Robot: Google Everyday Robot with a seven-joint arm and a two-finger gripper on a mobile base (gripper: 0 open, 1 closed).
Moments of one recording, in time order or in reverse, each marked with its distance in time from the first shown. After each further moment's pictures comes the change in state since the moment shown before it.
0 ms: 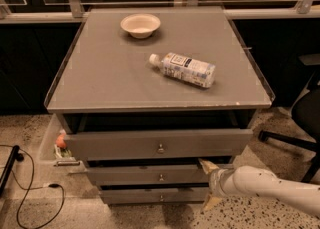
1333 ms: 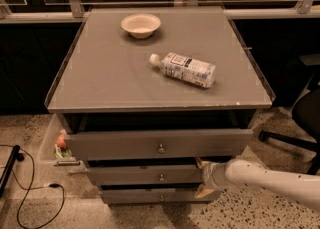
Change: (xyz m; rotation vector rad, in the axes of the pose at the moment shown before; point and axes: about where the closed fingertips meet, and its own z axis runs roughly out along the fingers) arm 0.005 -0.020 0.042 -0.018 -0.003 -0.040
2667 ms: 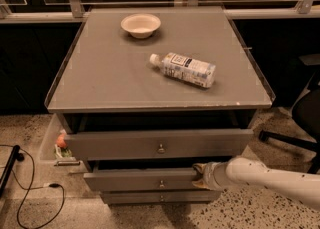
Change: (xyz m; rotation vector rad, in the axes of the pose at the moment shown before) arm -0.007 -0.007 -0.014 0.000 0.000 0.000
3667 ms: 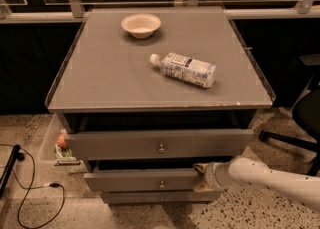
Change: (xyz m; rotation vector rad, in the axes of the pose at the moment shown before) arm 0.003 0.006 -0.002 -0.012 -0.017 0.017
